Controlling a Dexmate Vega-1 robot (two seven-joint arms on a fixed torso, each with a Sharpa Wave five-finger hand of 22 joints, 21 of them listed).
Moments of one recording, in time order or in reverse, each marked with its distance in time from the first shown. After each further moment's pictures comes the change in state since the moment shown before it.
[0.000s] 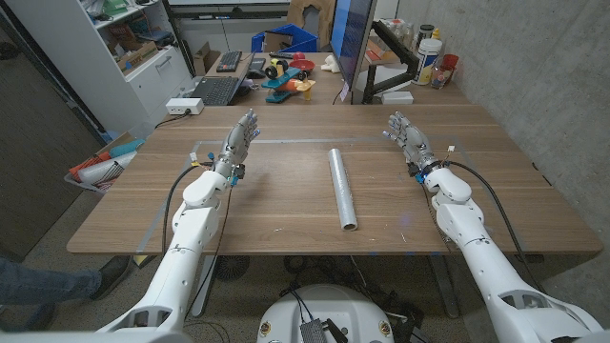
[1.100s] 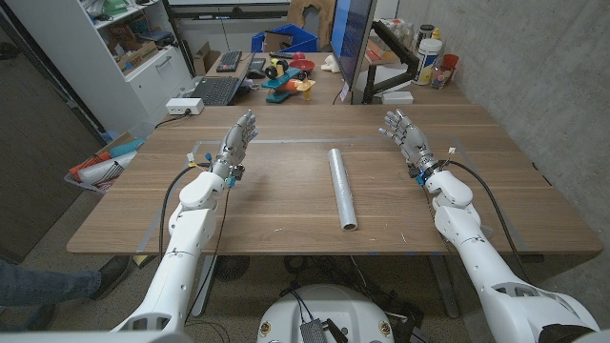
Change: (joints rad) left arm 0.035 -0.016 -0.031 -0.067 0.033 0.040 -0.005; left_hand 0.000 0.000 -0.003 -0.003 0.000 0.025 -0.004 0.001 0.000 0.022 -0.006 -0.007 -0.005 0.004 -0.004 0.008 -0.001 0.000 0.007 -0.021 0.000; right arm 0.045 0.025 0.030 0.137 0.028 0.173 0.169; right_hand -0.045 -0.045 -0.026 0.004 0.000 -0.016 -0.016 -0.008 0.000 0.018 -0.018 -0.012 0.000 0.038 -0.016 0.004 -0.009 0.027 0.002 -0.022 0.000
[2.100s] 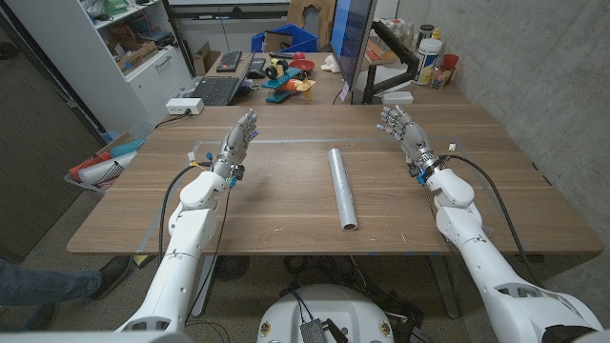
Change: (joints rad) left arm 0.013 -0.001 0.006 -0.040 0.011 0.022 0.007; left_hand -0.005 0.005 -0.004 -0.004 0.000 0.007 -0.007 -0.005 0.000 0.004 -0.004 -0.008 0.000 0.000 0.000 0.000 0.000 -0.004 0.004 -0.020 0.000; right arm -0.002 -0.014 -0.018 -0.003 -0.055 0.098 0.006; right_hand -0.076 -0.007 -0.043 0.026 0.027 0.064 -0.064 0.009 0.000 0.075 -0.074 -0.006 0.000 0.057 -0.043 0.011 -0.015 0.039 0.004 -0.040 0.000
